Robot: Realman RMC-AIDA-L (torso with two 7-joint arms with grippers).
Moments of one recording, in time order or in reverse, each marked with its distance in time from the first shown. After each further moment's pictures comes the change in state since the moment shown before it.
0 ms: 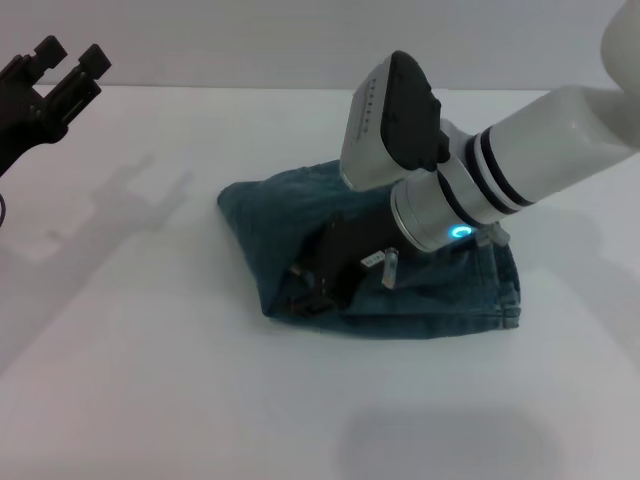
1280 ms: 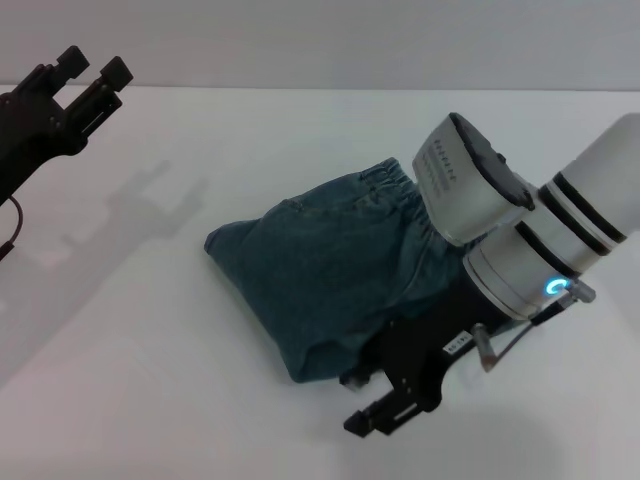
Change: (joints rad) left arm 0.005 -0.008 0.039 0.000 0.000 0.016 -0.001; right arm -0.029 -0.011 0.199 0.043 -0.128 -0.456 -0.084
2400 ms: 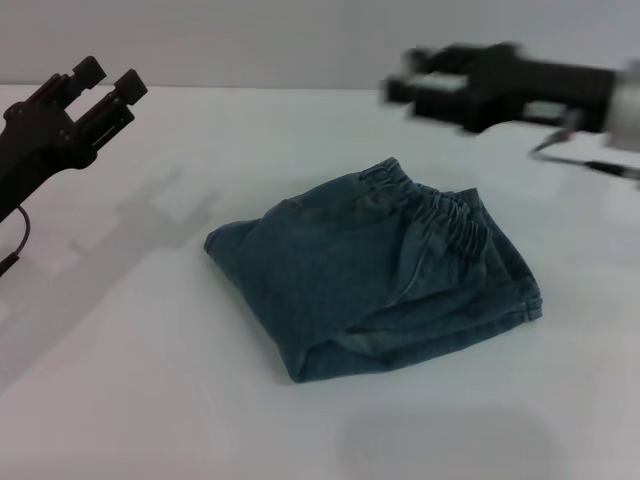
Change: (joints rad) left arm 0.023 0.006 0.054 0.025 0.000 0.031 -0.040; right arm -0.263 -0.016 0.404 -0.172 0.455 0.216 -0.183
